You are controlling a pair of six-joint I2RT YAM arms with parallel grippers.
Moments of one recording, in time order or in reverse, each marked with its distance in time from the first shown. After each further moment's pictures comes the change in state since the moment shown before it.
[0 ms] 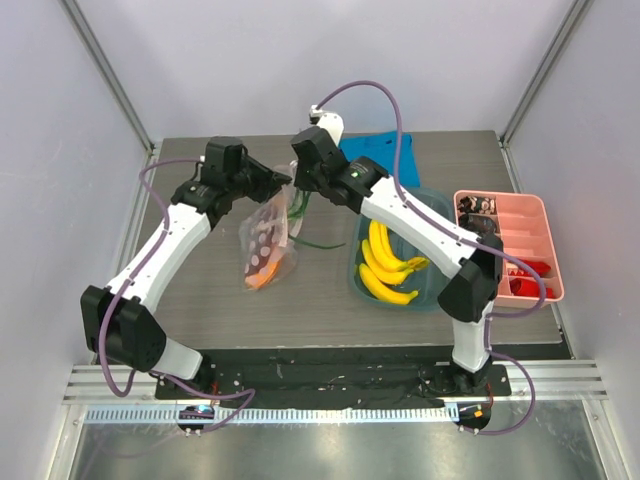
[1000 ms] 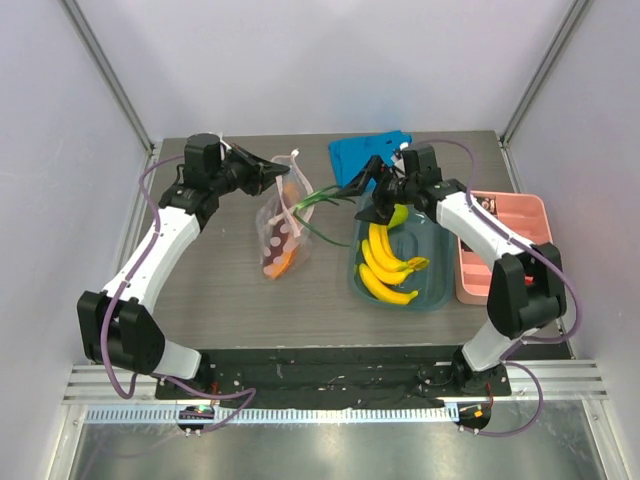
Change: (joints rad) left arm 0.113 -0.028 -0.071 0.201 0.286 -0.024; right arm -0.513 -0.324 -0.758 0.372 -1.001 0.296
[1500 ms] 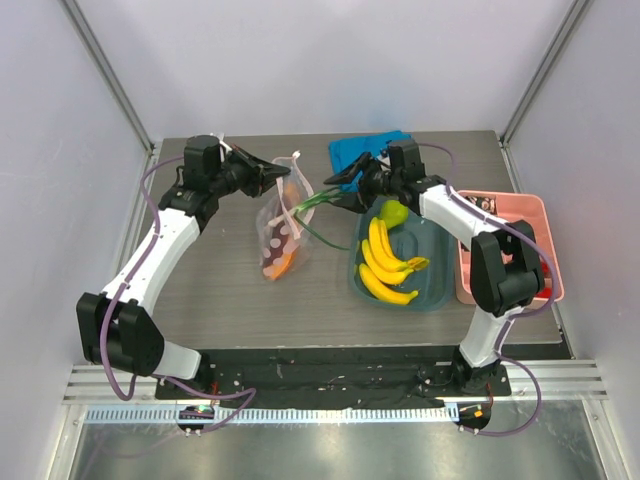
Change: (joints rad) left arm 0.000 -0.010 -0.017 0.014 0.024 0.000; right arm 0.030 0.177 0.074 0.196 -0.085 0.325
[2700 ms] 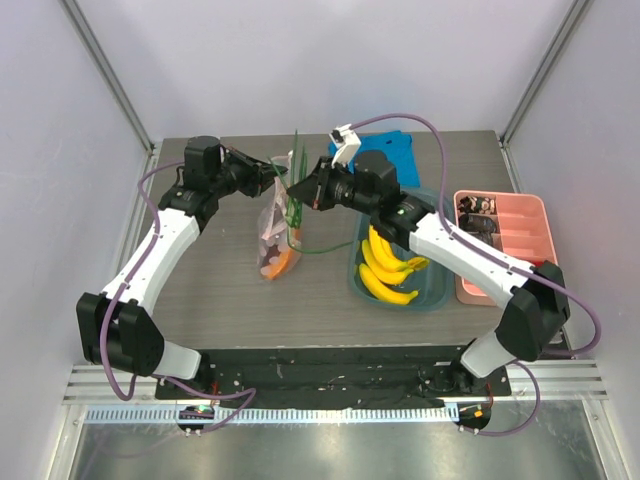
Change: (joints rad) left arm -0.001 0.000 0.000 -0.023 -0.059 -0.068; right arm 0.371 -0.271 -0.007 0.172 0.410 -0.677
